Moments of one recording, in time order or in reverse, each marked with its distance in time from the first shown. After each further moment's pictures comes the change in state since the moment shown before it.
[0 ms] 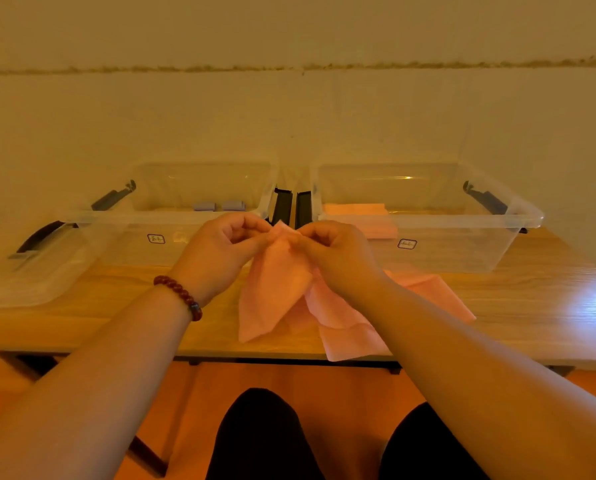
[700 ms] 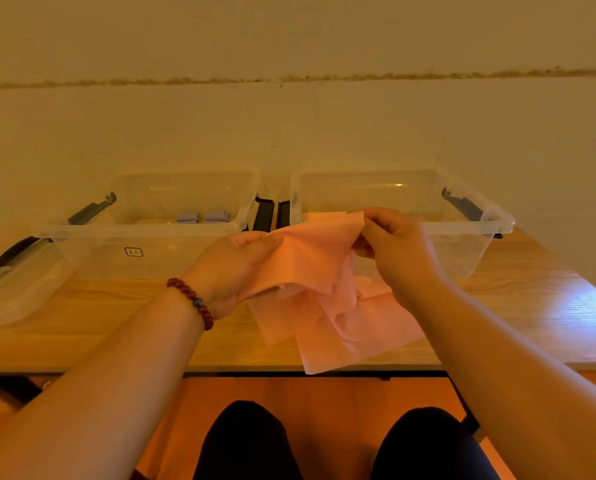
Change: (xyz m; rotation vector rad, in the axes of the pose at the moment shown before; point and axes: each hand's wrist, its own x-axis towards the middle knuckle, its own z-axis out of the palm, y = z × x) left_hand 0.005 0.028 0.038 -0.410 -0.149 -0.385; right_hand -0.009 0.015 -0.079 0.139 0.294 0.119
